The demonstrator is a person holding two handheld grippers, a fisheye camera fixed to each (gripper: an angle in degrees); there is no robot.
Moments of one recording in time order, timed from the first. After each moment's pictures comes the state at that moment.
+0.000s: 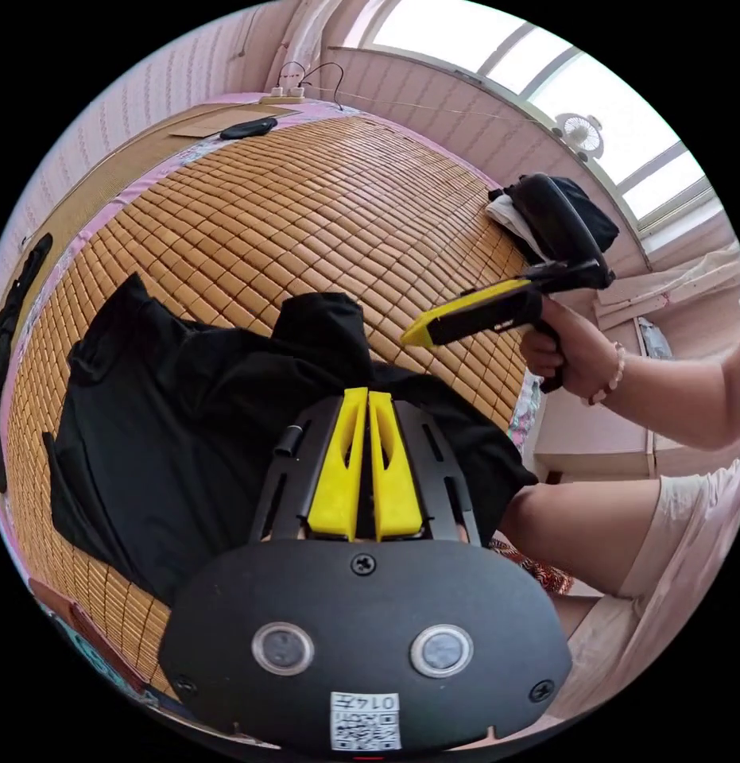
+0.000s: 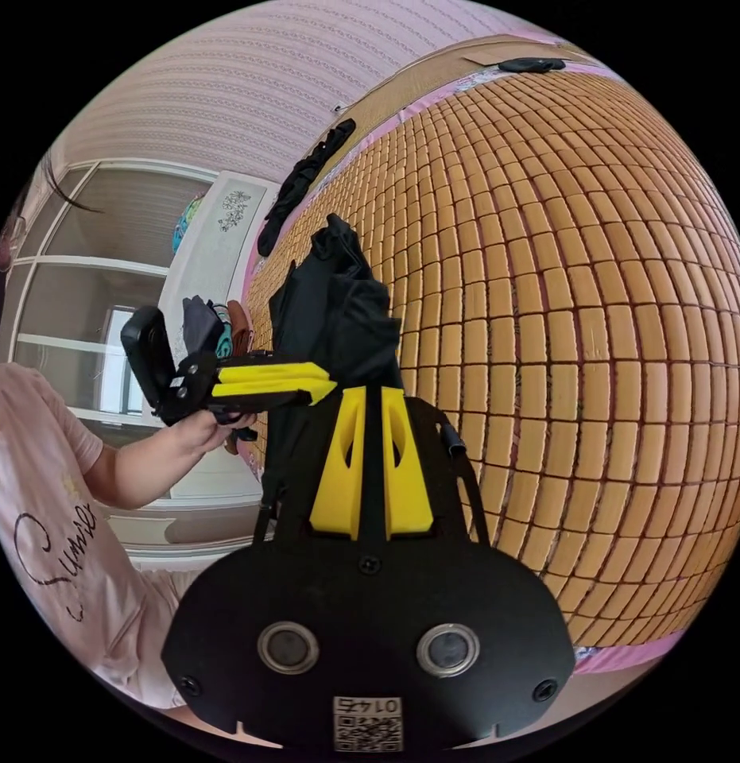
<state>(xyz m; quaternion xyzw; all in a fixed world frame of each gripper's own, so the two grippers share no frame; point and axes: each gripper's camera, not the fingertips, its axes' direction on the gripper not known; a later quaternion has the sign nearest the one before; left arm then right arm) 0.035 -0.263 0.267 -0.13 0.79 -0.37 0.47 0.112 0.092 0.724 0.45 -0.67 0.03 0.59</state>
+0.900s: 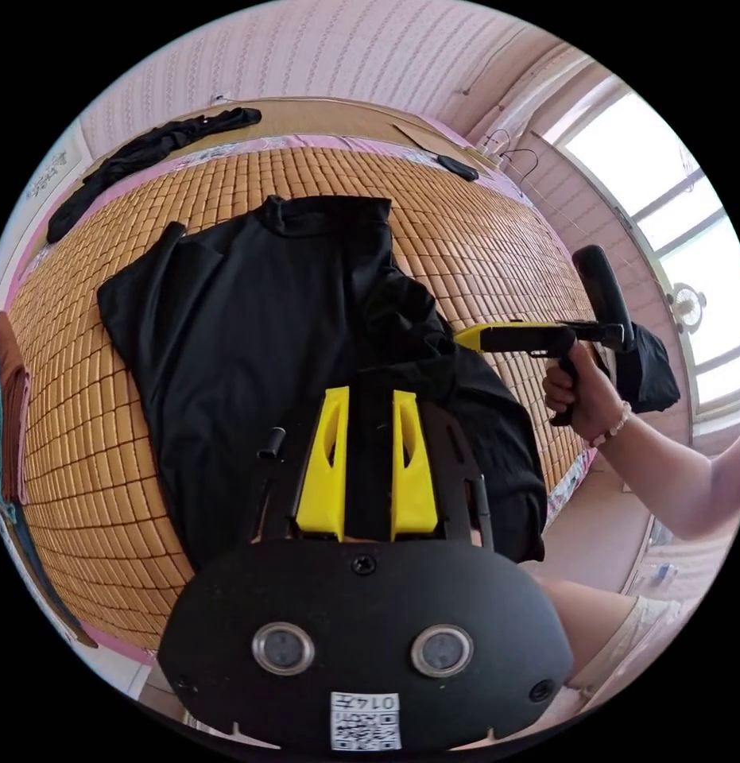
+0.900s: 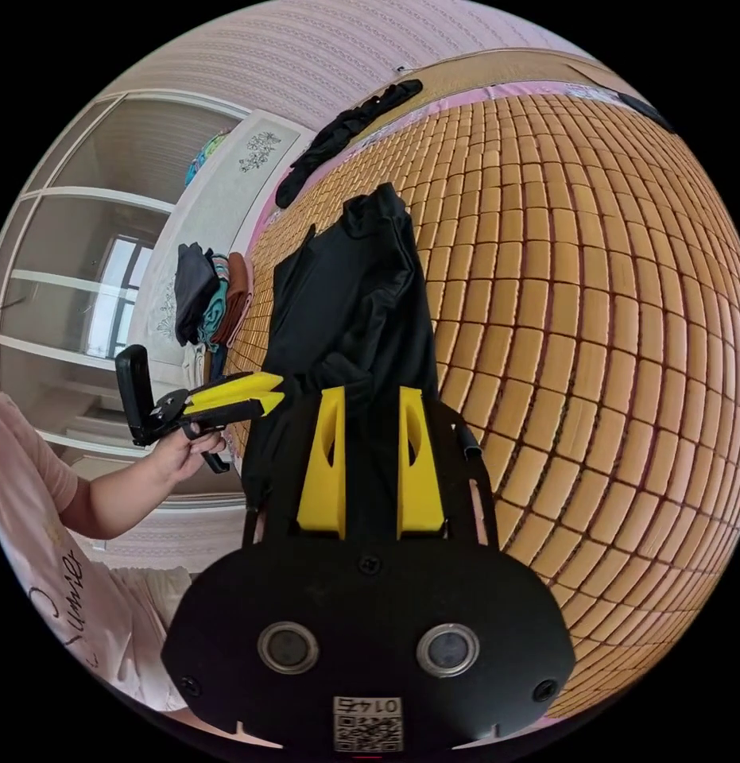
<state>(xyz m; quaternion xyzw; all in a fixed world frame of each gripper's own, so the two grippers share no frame) 0.114 -0.102 0.261 -0.32 0.66 -0.55 0.40 0.123 0.036 0.647 0.48 -0.61 -0.07 0.63</state>
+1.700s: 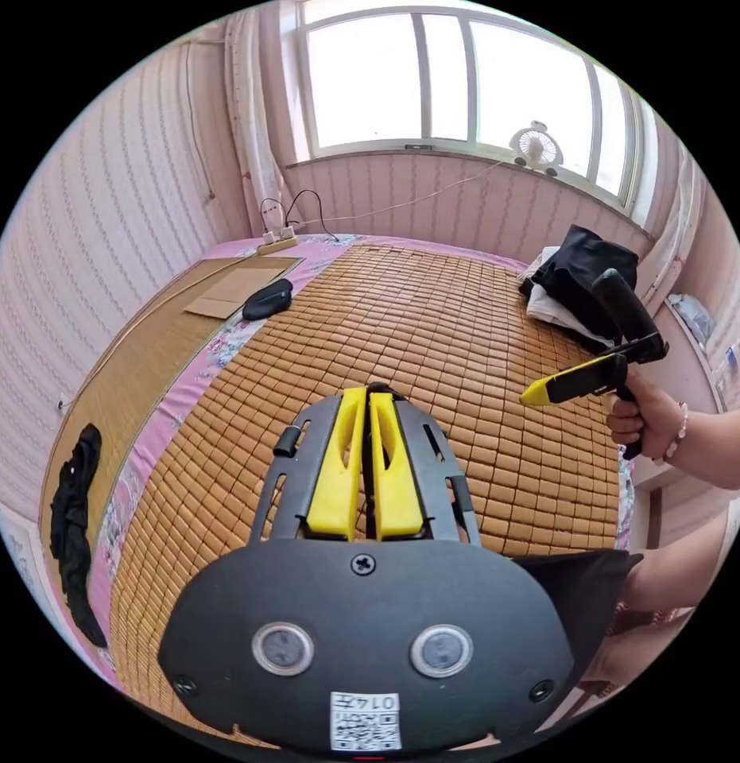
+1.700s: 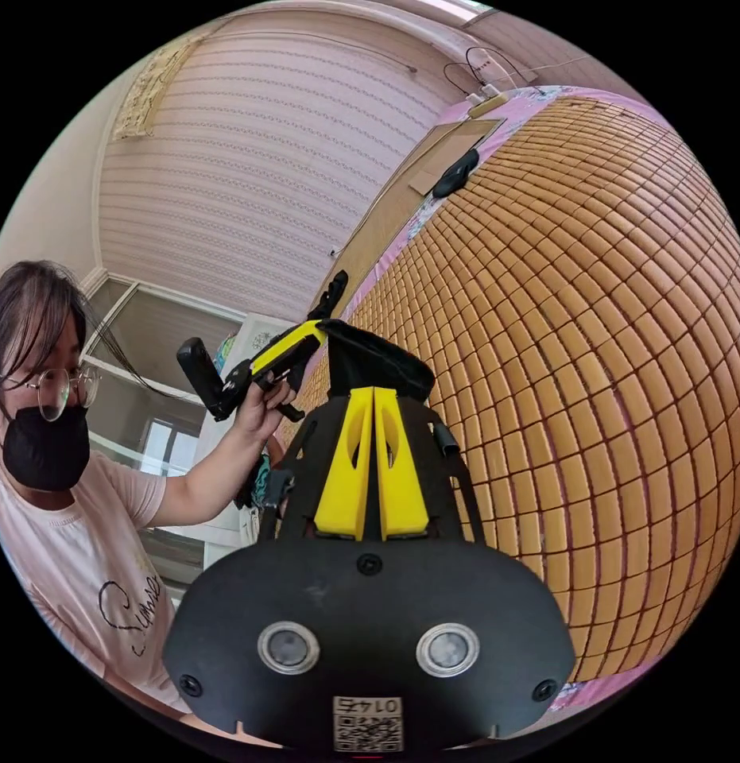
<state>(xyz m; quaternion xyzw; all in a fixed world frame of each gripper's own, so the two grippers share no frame) 0.080 -0.333 0.376 0.03 0.66 -0.41 0.63 0.275 0.140 0.818 0.53 -0.71 0.19 0.41</state>
